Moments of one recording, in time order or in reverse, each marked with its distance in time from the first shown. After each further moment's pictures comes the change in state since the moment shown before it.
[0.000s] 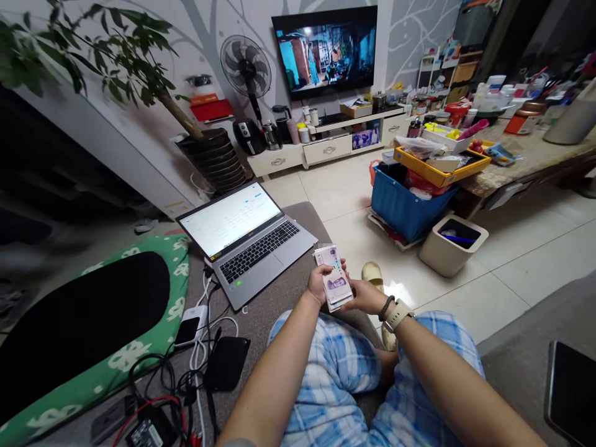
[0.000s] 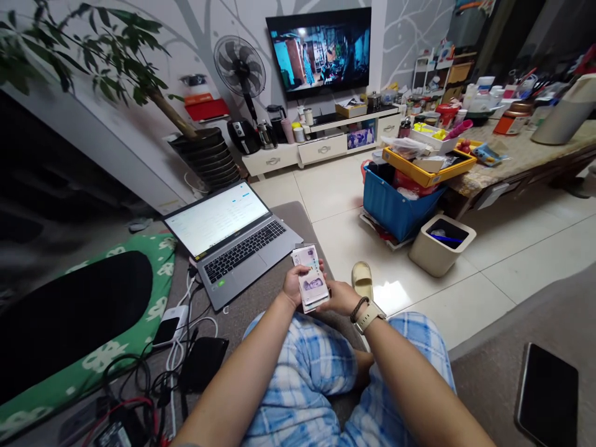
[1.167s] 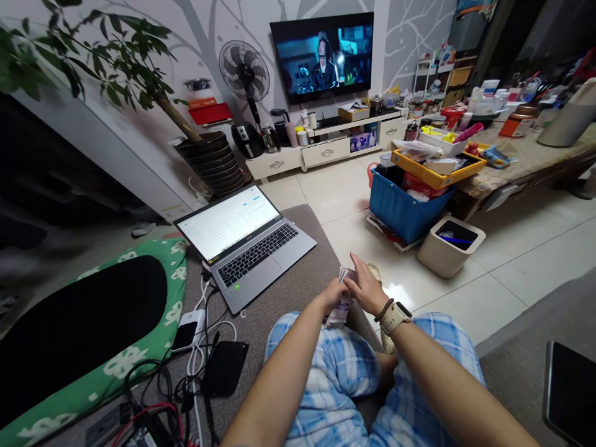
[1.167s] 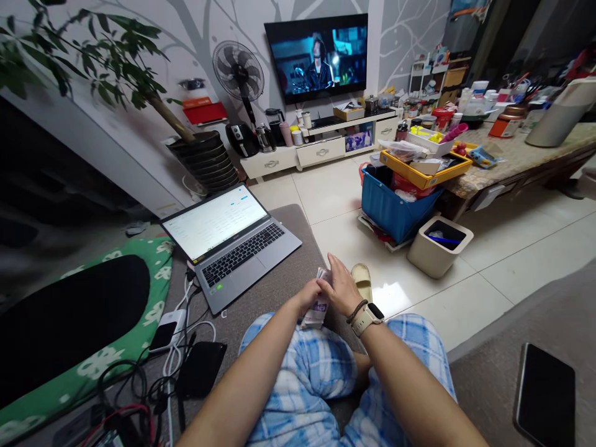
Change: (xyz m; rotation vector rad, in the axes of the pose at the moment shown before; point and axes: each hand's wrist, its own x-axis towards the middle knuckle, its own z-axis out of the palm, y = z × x) left_hand 0.012 -0.041 -0.007 0.633 0.004 -0.038; right_hand 0.004 0.011 0.002 -0.142 0.504 -0.298
